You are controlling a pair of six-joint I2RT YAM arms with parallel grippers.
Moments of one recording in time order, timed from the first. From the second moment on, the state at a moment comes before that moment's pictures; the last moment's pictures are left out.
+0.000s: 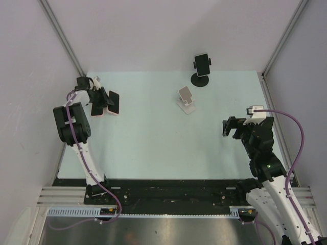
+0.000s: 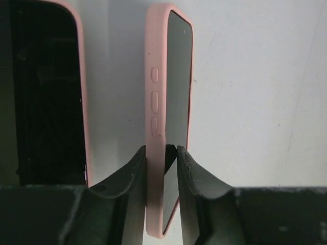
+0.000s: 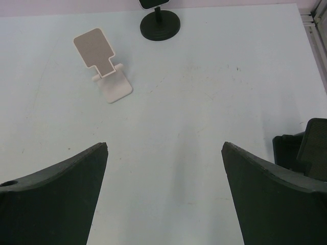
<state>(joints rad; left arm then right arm) 0.25 2.14 1.61 -0.46 0.49 -0.15 0.29 0.54 0.62 -0.27 0.17 0.14</state>
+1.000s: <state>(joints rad) 0.17 2.14 1.61 -0.53 0.23 -0.12 0.29 0.53 0.62 -0.27 0.17 0.14</state>
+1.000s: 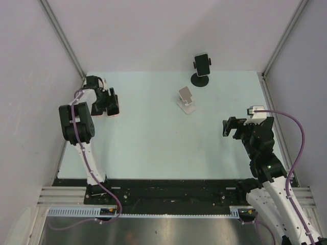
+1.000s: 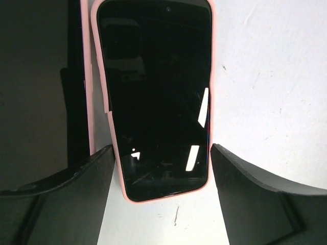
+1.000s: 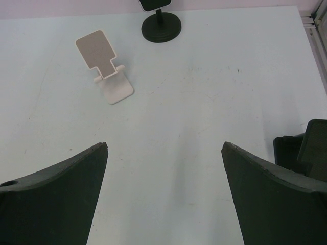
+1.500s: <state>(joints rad) 0.09 2.10 1.61 -0.54 0.03 -0.09 0.29 0.53 0.62 -0.27 0.17 0.14</state>
